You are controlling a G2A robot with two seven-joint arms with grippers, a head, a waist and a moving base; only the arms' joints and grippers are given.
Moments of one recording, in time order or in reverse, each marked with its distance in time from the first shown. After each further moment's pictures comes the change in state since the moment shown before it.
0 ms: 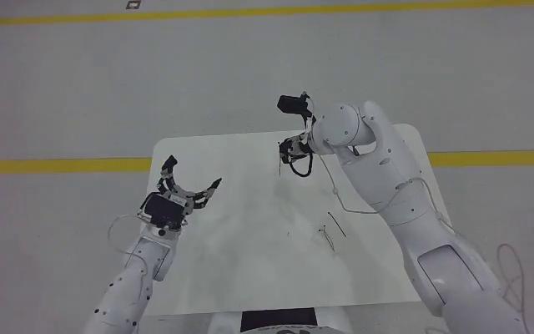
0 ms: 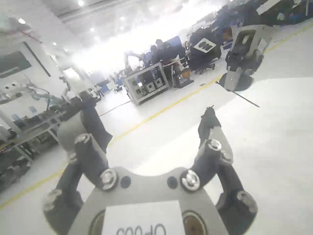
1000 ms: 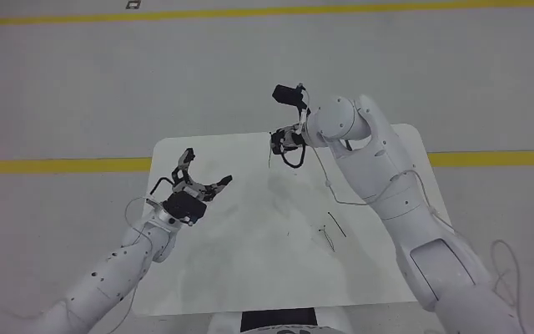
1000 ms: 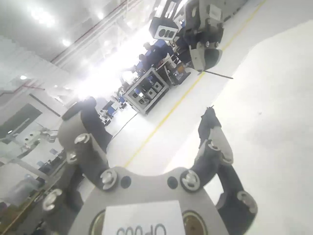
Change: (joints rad) left arm -0.343 0.282 0.473 0.116 -0.012 0.284 -0.048; right arm 0.039 -0.065 0.023 0.088 0.053 0.000 -0.083
